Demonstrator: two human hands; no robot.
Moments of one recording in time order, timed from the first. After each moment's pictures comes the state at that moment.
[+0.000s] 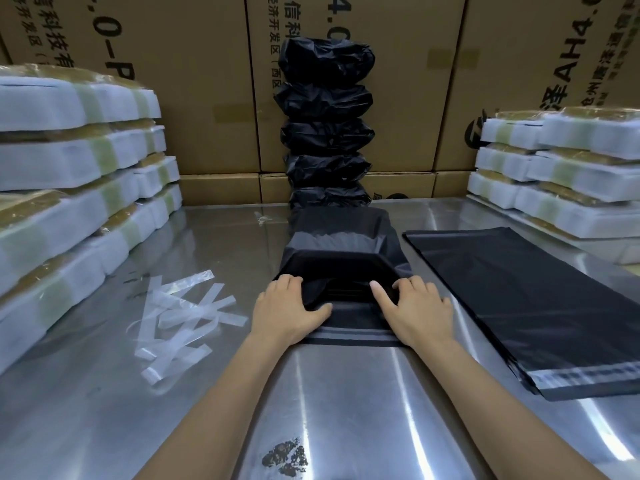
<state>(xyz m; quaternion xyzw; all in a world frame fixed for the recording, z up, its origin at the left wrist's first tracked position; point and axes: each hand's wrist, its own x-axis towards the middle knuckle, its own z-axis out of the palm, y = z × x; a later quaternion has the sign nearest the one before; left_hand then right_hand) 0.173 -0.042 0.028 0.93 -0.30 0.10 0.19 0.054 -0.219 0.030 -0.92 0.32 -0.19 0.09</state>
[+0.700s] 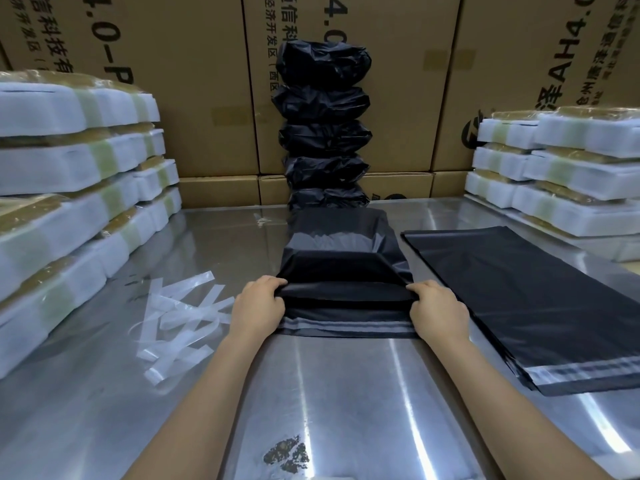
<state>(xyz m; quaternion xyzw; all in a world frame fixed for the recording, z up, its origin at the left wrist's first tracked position) 0.194 -0.017 0.029 0.92 -0.27 0.09 0.29 0.033 -0.235 0.037 -0.91 0.35 -0.18 0.13</state>
